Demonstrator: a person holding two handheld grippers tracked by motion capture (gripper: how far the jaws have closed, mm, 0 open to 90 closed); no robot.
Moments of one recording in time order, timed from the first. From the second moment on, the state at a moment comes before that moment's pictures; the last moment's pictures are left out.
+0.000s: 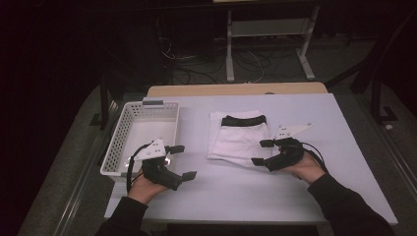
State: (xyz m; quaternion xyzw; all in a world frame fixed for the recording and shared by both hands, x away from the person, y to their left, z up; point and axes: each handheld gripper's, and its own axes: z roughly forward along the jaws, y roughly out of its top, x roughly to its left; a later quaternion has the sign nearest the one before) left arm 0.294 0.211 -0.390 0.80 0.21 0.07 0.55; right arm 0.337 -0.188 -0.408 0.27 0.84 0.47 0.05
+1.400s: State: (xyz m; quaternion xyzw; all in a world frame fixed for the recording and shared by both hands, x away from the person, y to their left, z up) left arm 0.294 0.210 -0.390 0.80 0.21 0.07 0.55; right arm 0.359 -0.162 -0.431 0.22 0.88 0.42 0.03
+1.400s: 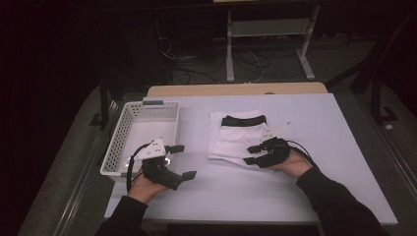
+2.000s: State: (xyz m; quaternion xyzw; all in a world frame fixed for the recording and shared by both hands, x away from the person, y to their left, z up) left arm 0.294 0.210 -0.390 0.80 0.21 0.07 0.55; right arm 0.357 -0.153 -0.445 0.19 0.90 0.39 0.03
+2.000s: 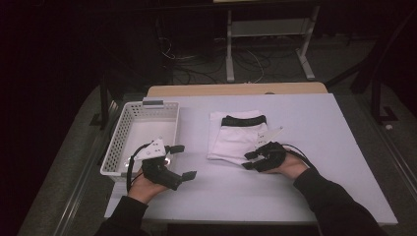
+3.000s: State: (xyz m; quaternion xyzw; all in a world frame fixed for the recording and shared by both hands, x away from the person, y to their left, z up) left arm 0.294 0.210 -0.390 0.80 0.21 0.07 0.56; right arm 0.355 -0.152 -0.451 0.15 0.91 0.37 0.09
